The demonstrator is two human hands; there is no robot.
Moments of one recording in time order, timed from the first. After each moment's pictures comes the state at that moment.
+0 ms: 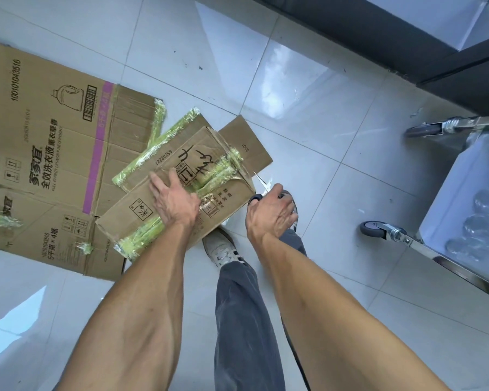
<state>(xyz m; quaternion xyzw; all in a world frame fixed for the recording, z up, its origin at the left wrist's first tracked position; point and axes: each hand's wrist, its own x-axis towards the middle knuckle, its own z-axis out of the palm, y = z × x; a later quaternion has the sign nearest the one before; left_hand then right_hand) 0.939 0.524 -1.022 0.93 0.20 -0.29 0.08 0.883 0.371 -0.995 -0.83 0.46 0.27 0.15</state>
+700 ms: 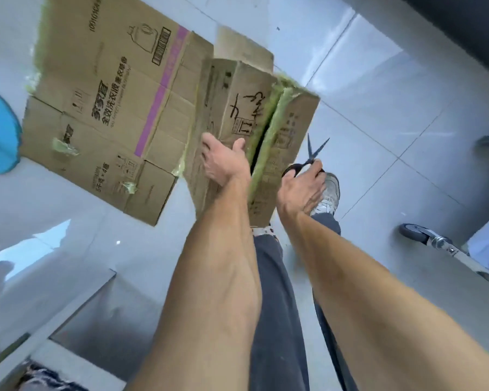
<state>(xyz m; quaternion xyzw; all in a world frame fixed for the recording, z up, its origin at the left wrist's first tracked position) 0.939 0.539 -0.985 0.88 0.43 -0.17 0.14 0.880 0.435 -0.977 -0.82 0.48 0.21 0.25</state>
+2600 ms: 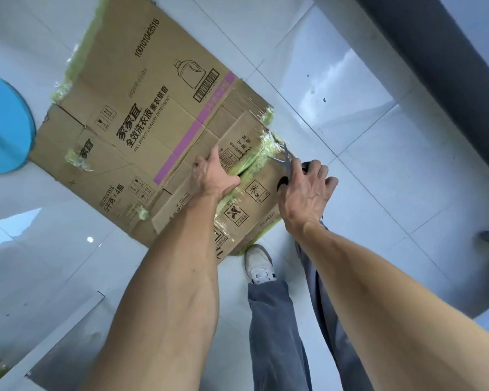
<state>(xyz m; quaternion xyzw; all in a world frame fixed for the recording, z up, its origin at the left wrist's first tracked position) 1.052 0.702 -1.019 0.86 0.30 -0.37 0.18 1.041 0.521 -0.978 -0.97 0.07 0.24 0.04</state>
